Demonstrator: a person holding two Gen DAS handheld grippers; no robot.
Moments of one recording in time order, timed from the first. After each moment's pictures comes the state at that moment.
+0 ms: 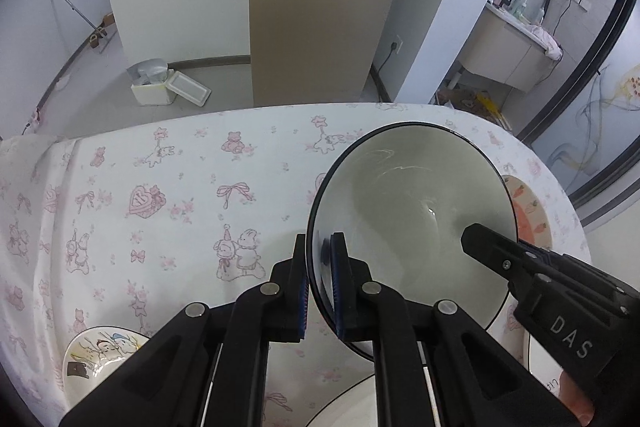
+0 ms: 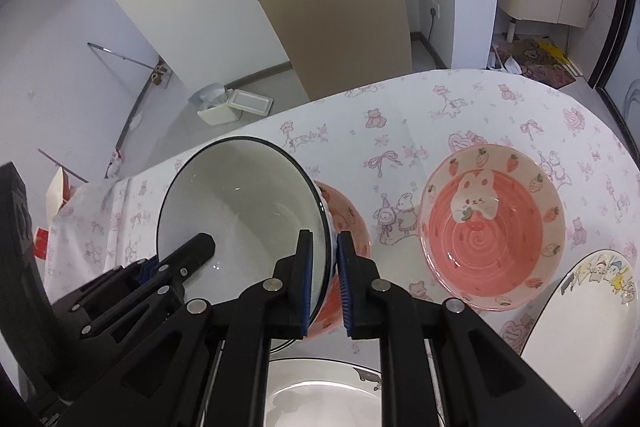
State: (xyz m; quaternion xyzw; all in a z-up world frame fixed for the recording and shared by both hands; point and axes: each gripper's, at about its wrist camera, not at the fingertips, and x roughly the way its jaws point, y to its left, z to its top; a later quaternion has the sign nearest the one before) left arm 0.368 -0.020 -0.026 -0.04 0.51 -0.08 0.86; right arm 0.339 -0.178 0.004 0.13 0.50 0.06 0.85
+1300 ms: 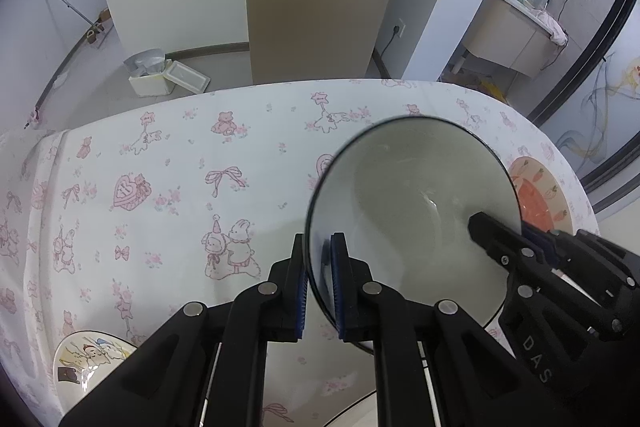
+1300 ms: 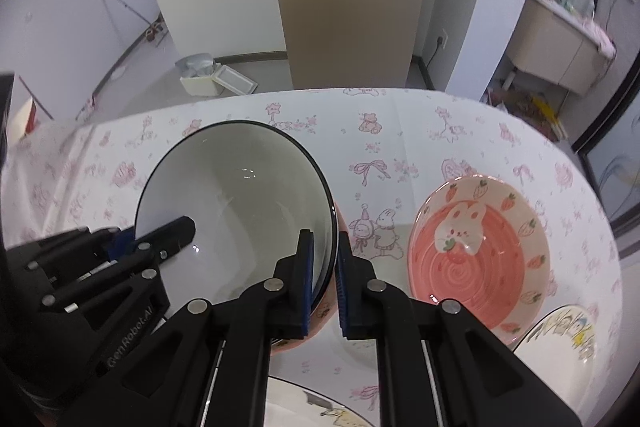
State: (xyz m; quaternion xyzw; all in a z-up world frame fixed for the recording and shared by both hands) left arm 0.379 -0.032 -0.054 -0.02 0.53 -0.08 0.85; right arm 0.346 -0.154 -0.016 -0.02 0.50 0.05 0.87
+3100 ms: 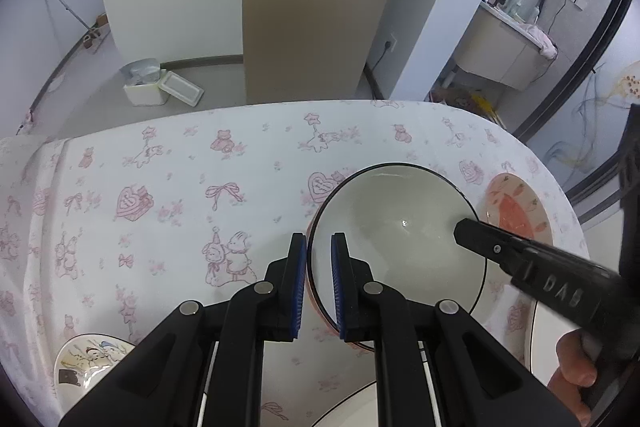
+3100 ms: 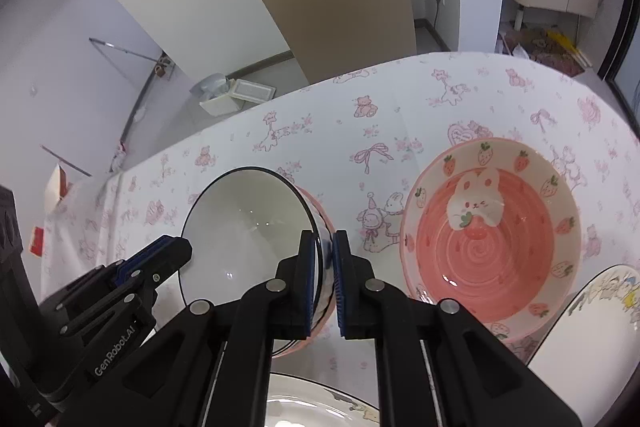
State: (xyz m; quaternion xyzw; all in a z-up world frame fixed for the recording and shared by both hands) left arm 0.373 -0.023 -0.034 -0.05 0.51 -0.09 0.86; right arm 0.360 -0.208 -0.024 0.18 0.53 0.09 0.83
